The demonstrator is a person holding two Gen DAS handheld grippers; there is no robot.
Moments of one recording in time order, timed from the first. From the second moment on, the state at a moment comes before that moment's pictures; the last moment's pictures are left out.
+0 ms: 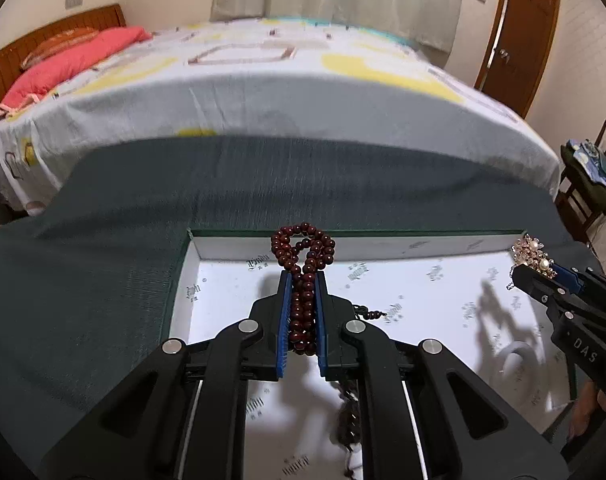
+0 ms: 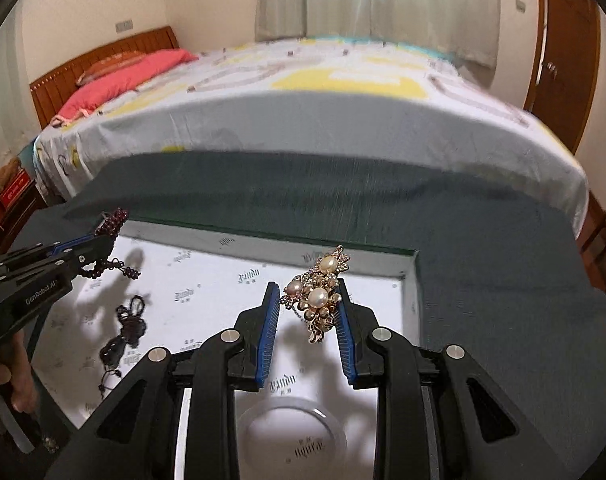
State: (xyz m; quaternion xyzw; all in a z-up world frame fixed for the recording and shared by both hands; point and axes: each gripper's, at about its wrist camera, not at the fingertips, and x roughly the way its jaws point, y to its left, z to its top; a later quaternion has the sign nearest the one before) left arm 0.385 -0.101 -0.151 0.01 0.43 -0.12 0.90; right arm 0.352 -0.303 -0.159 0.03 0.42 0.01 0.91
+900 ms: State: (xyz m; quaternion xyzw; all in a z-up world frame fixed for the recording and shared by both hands) left arm 0.384 -0.094 -0.149 0.01 0.43 -0.12 0.89; right arm 0.344 -0.310 -0.156 0.04 0.42 -0.01 0.91
